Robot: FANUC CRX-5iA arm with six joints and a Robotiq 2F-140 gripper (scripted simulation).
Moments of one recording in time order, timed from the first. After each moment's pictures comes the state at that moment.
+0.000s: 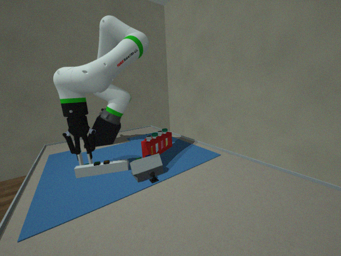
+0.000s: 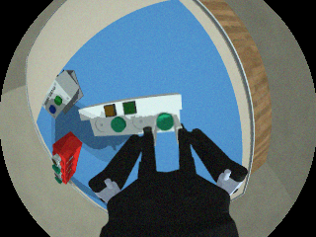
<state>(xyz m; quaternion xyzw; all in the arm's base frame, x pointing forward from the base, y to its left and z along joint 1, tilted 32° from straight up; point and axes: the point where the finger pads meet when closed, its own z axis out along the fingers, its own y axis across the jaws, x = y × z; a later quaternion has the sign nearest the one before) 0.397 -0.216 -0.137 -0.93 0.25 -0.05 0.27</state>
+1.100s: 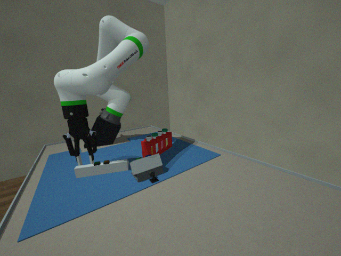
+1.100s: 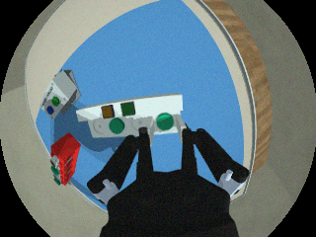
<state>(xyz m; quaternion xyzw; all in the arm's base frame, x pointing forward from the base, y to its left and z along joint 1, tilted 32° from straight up) 0.399 -0.211 -0.145 -0.93 0.25 -0.05 0.27</state>
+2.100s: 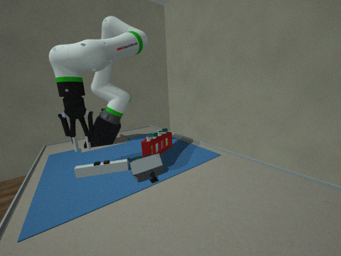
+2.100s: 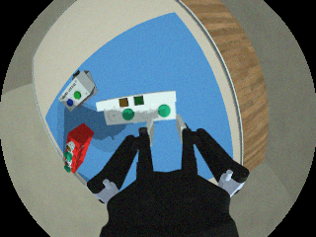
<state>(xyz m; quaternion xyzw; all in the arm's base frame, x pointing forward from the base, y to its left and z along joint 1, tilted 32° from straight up) 0.379 -0.254 -0.068 -0.93 0.25 -0.05 0.27</state>
